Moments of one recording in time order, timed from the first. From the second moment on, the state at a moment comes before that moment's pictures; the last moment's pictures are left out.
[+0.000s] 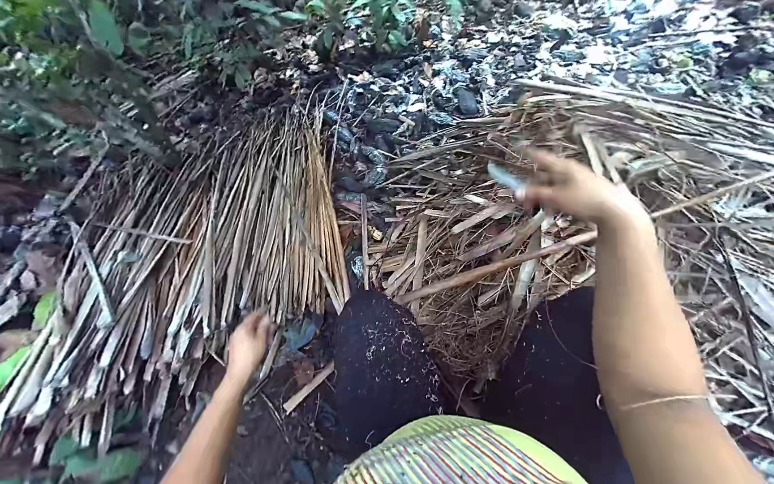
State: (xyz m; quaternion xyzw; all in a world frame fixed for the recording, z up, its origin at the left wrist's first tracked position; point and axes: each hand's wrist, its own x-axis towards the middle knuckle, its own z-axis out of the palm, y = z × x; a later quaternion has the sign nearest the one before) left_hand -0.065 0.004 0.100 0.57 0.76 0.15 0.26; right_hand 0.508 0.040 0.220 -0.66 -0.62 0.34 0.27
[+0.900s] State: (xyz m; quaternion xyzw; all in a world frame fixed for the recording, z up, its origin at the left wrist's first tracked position) left_hand 0.000 0.182 -0.095 0.43 0.86 0.04 0.27; right_hand 0.429 0.043 0.143 -0.65 -0.66 0.27 -0.28
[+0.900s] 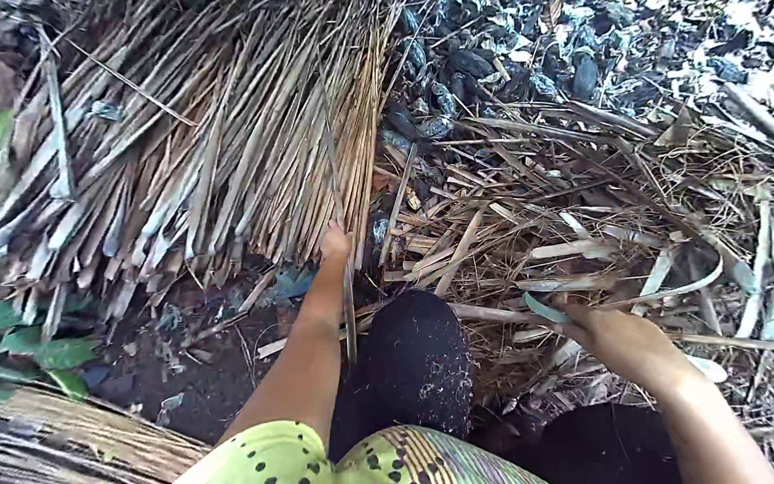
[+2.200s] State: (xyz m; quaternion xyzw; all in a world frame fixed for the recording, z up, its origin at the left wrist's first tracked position) left_hand 0.057 0.025 0.144 0.62 0.65 0.20 0.39; right_hand 0.376 0.011 0.174 -0.50 -0.83 0.07 0.23
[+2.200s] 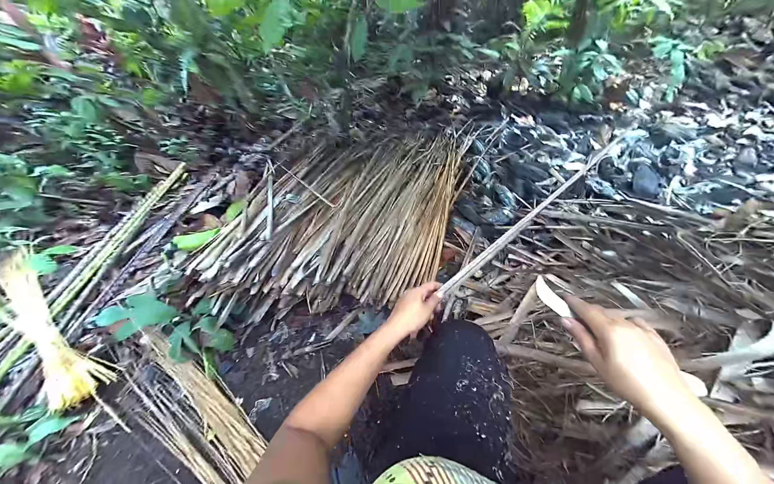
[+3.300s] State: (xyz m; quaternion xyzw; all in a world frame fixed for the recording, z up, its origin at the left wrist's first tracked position) left_hand 0.134 -0.022 0.210 0.81 0.52 0.27 0.00; right_hand 0.365 -0.018 0.191 -0.50 -0.83 0.00 0.25
